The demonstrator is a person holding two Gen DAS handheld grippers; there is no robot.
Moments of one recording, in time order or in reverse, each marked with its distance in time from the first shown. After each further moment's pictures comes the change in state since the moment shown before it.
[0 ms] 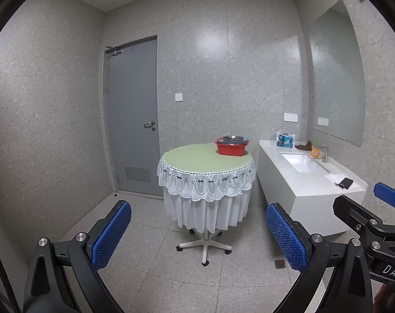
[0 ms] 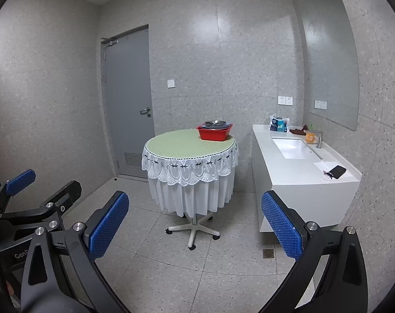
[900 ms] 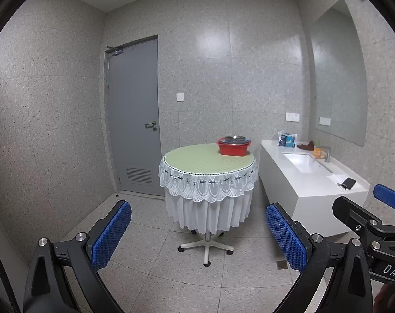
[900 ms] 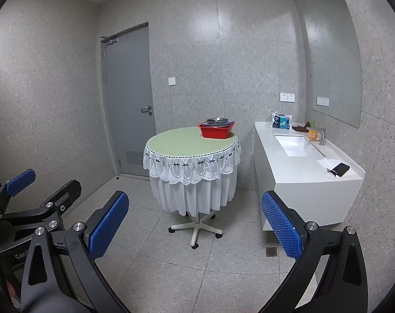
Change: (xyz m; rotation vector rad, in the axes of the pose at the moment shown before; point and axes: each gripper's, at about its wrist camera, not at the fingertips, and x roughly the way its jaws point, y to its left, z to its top) left arm 0.016 -0.008 -0.004 0.006 -0.003 0.012; right arm 0.009 0.002 0.000 0.008 0.014 0.011
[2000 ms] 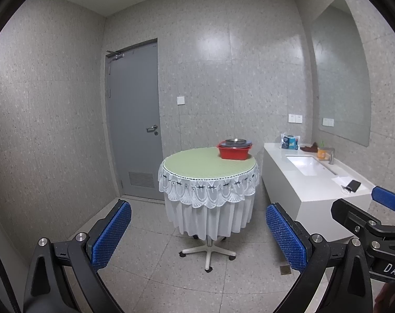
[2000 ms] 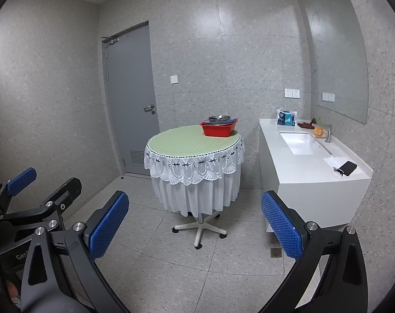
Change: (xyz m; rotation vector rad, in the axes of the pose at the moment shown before) left arm 0.034 -0.004 -0.006 0.015 -0.021 0.010; right arm 0.022 -0.019 0.004 0.017 0.014 0.039
